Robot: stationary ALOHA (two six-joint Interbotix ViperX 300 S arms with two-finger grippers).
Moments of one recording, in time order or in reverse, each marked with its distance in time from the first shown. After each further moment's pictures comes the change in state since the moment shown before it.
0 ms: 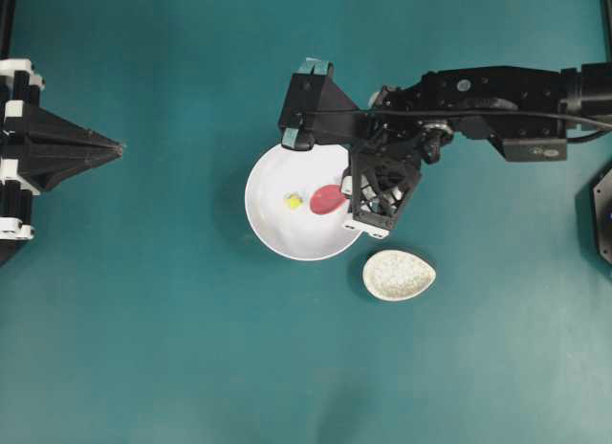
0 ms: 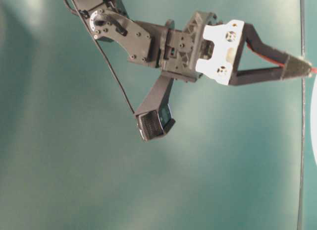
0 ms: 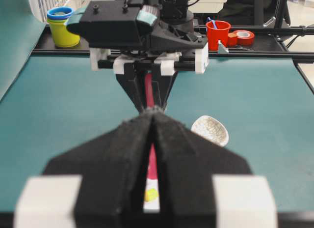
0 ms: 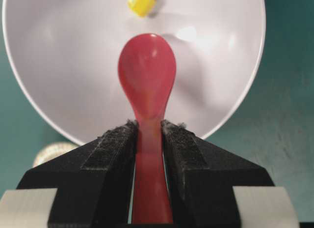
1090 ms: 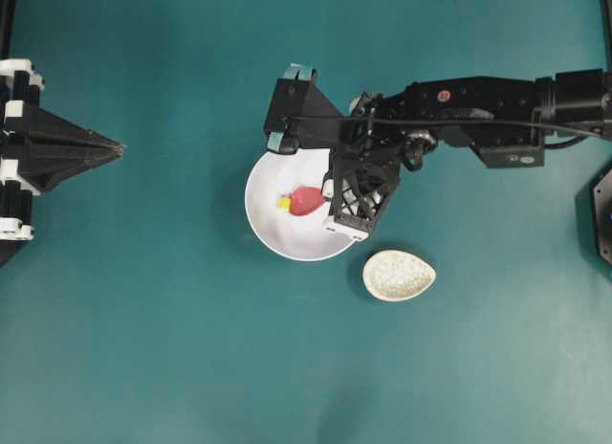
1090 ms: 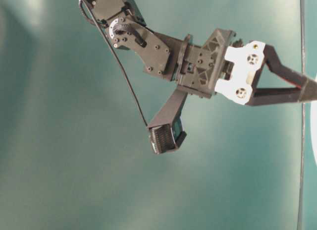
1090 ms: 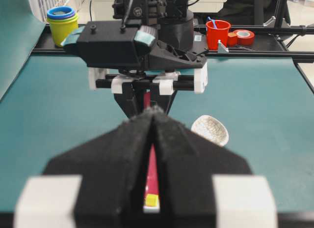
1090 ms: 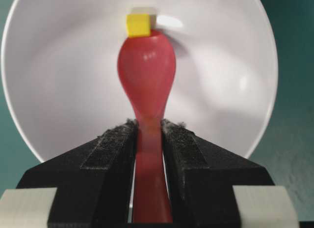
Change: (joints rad) left arm 0.002 -0.002 0.000 0.000 0.002 0.000; right arm 0.006 0.054 0.000 -0.002 -0.152 -0.005
